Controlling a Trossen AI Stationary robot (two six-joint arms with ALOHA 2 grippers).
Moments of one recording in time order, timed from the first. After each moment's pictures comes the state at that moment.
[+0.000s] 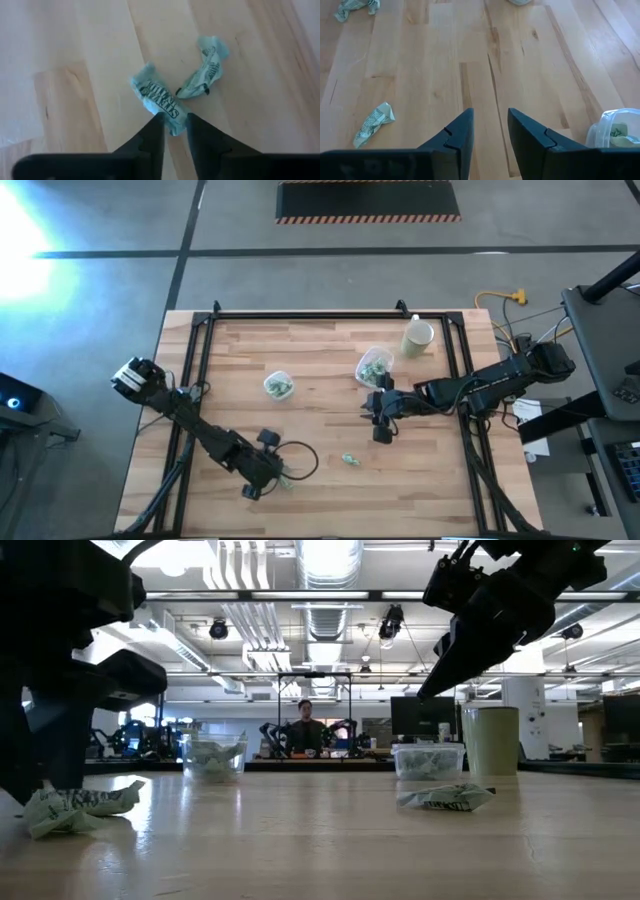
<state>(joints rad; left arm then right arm) -0.62 1.61 0.81 -0.25 -0.16 -0.31 0.19 1.36 0.69 -0.13 0.23 0.23</state>
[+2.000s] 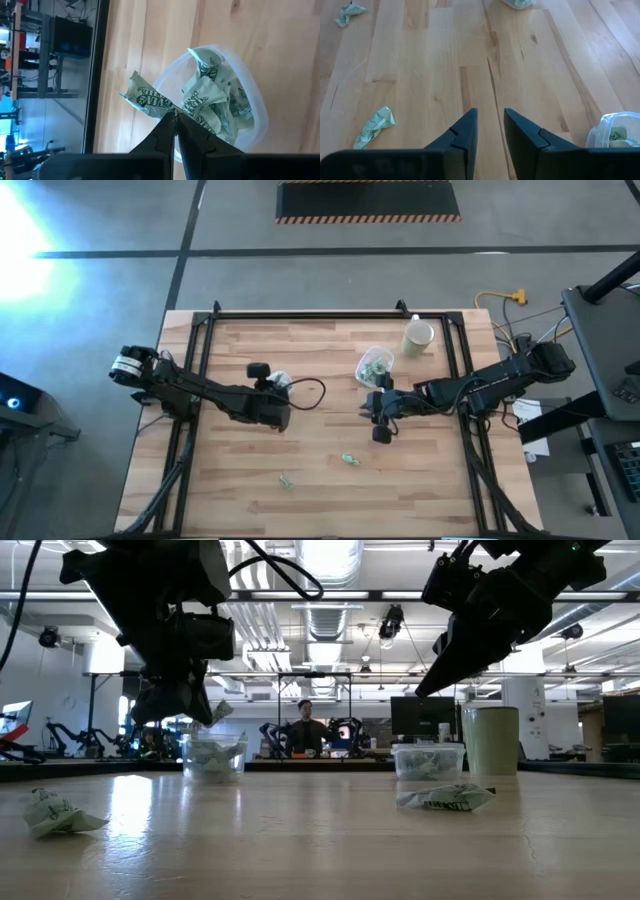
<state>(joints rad) -0.20 1.52 0.86 -0.68 -0.83 -0.19 0.19 1.36 0.69 -0.12 0.23 0.23</state>
